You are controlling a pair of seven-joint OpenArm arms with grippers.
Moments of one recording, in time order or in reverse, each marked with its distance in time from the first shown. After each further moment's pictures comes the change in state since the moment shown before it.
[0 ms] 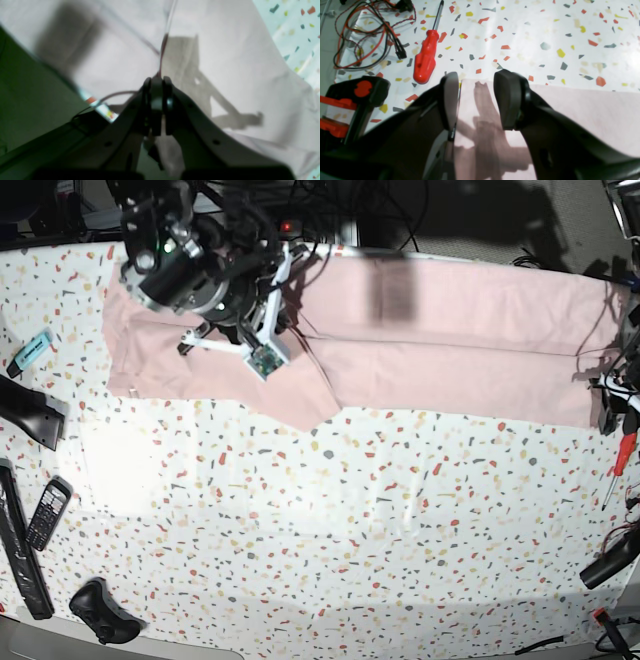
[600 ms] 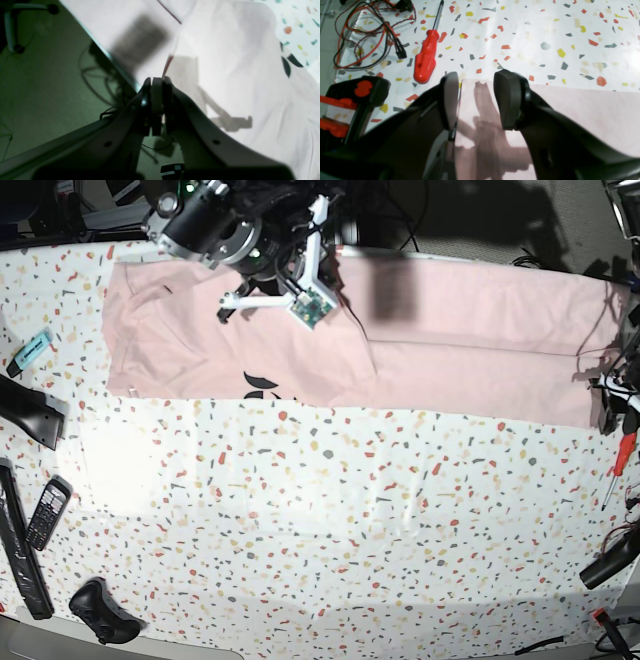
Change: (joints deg) left arm 0.0 0.0 0.0 0.0 0.0 0.0 0.1; right arm -6.2 0.0 -9.8 5.8 -3.2 -0.7 3.8
